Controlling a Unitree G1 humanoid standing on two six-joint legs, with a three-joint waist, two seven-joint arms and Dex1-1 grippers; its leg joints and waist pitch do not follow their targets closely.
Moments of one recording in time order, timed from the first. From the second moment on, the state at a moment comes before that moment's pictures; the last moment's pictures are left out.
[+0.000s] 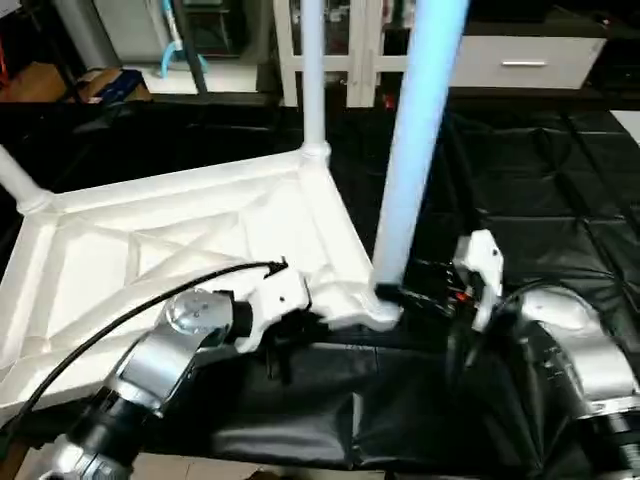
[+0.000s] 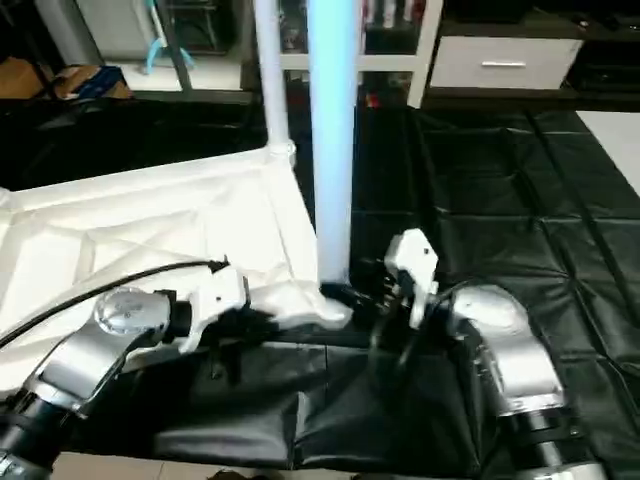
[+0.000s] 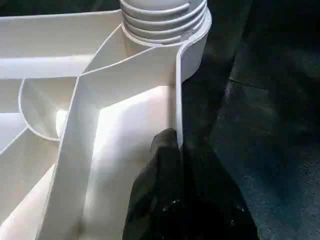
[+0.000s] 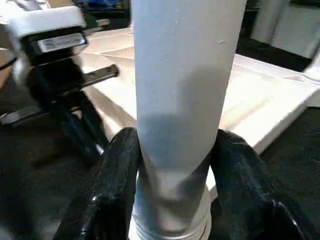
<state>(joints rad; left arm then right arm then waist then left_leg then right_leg) -0.38 0.41 -0.36 0.14 0.00 0.26 -0.99 -0.29 -0.42 0.08 0.14 0.28 0.11 0.98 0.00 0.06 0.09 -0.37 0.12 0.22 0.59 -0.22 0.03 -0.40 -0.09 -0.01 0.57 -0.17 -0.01</state>
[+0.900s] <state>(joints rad) -0.50 0.24 -0.38 0.31 0.15 0.24 -0.73 -0.28 -0.21 0.03 0.13 0.13 0.09 0.47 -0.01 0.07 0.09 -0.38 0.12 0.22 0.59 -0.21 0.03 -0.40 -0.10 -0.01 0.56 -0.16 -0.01</state>
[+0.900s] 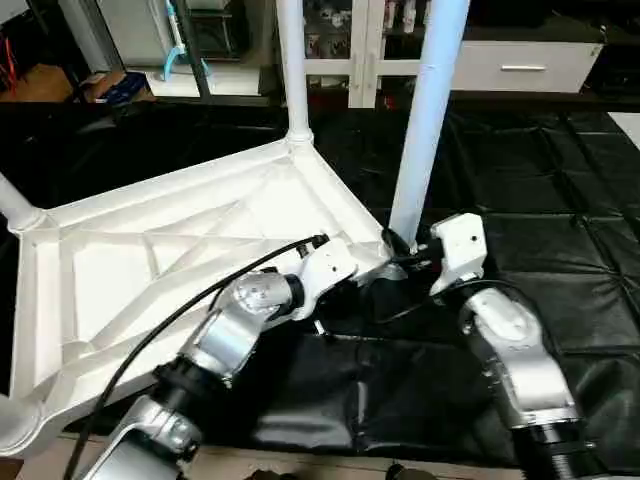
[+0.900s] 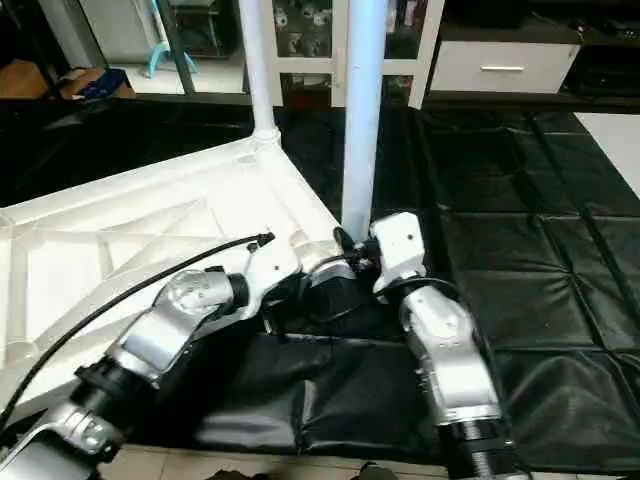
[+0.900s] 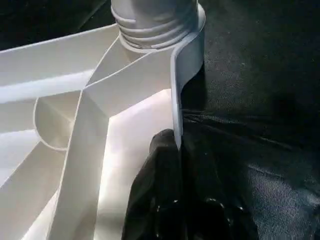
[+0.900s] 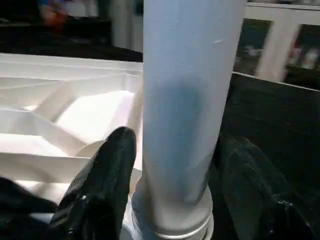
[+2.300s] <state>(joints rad) -0.32 0.46 -0.37 0.03 -0.01 0.26 -1.05 -0.29 -0.58 0.12 0.17 0.31 0.01 1.24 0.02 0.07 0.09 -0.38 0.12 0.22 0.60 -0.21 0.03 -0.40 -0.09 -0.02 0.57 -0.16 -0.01</state>
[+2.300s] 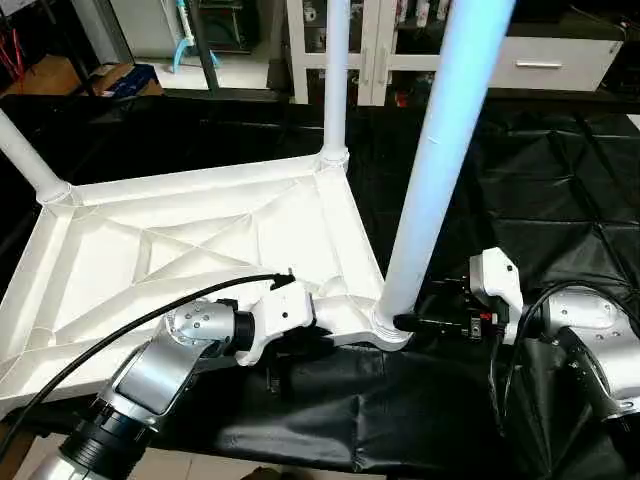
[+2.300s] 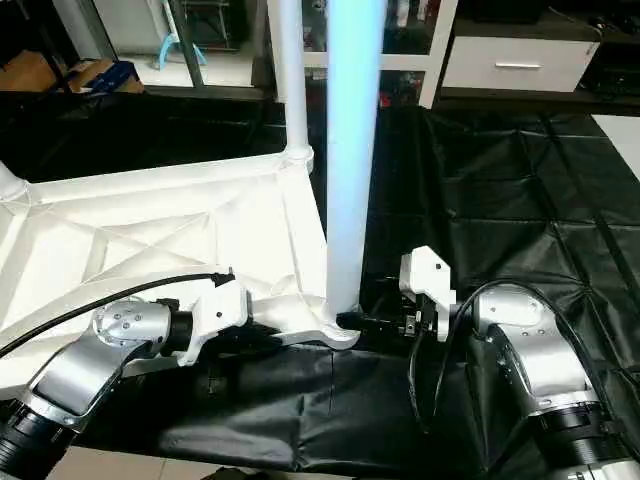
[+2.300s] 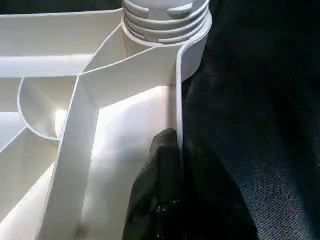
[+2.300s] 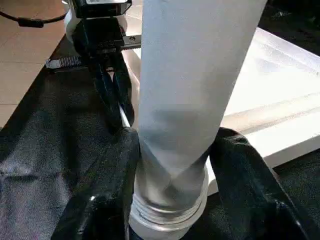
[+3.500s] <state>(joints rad) -0.48 0.20 -0.35 0.27 0.13 0.33 -0.67 -0.26 -0.21 0.02 0.13 0.19 0.18 0.52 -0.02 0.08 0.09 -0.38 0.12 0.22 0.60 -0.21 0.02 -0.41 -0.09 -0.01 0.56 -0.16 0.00</state>
